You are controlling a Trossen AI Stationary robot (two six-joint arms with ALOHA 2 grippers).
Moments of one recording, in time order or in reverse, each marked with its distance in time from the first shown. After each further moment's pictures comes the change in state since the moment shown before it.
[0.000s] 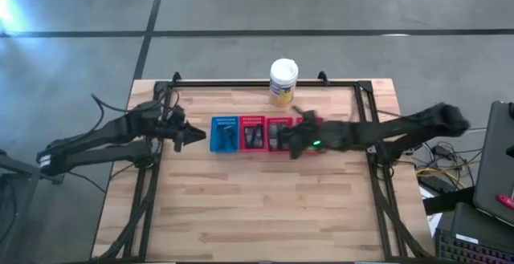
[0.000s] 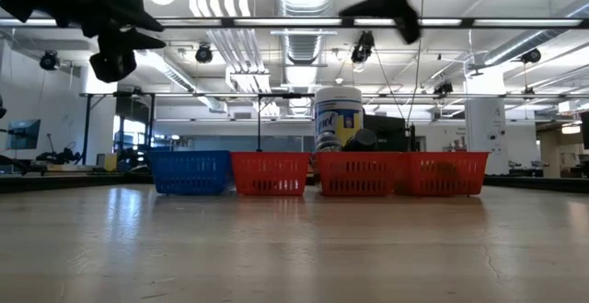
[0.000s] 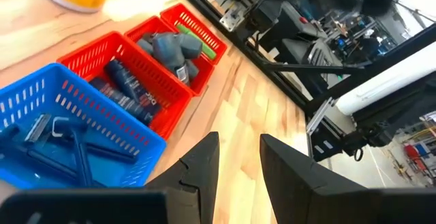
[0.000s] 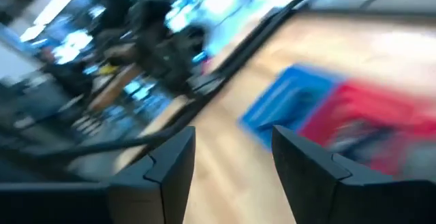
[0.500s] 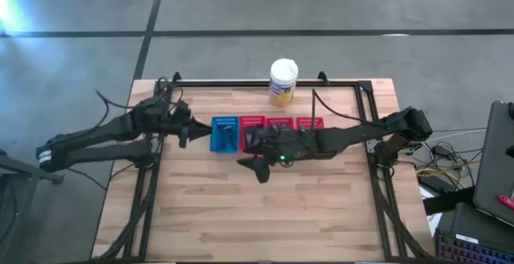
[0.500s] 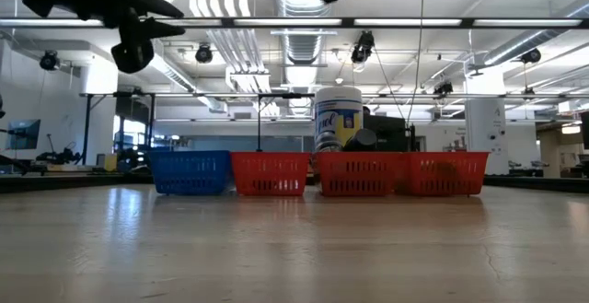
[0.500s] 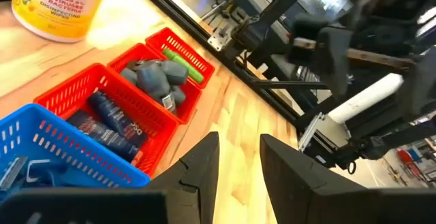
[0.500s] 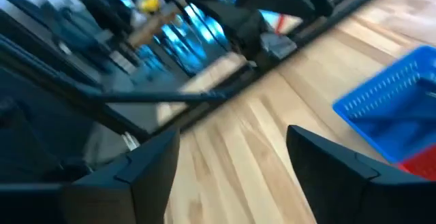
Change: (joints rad) left arm 0.000 0.112 0.044 0.141 0.000 0.002; right arm 0.061 0.399 0.510 -0.141 -0.217 -0.092
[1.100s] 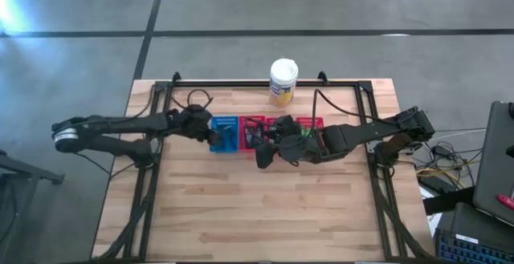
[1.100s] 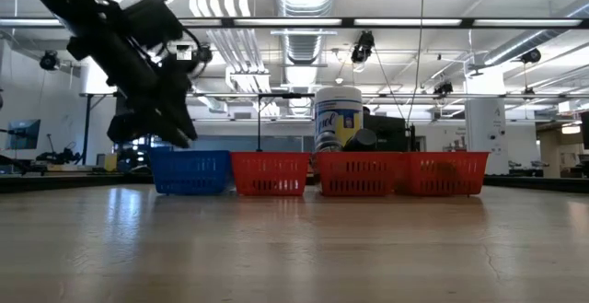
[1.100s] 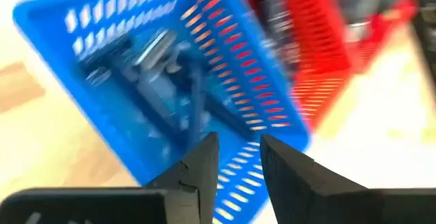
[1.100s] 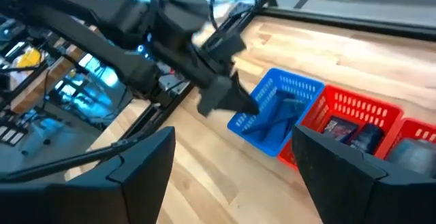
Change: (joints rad) left arm 0.016 0.502 -0.041 0.006 -0.183 -0.162; right arm 0.060 -0.011 0.199 -0.486 0.445 0.239
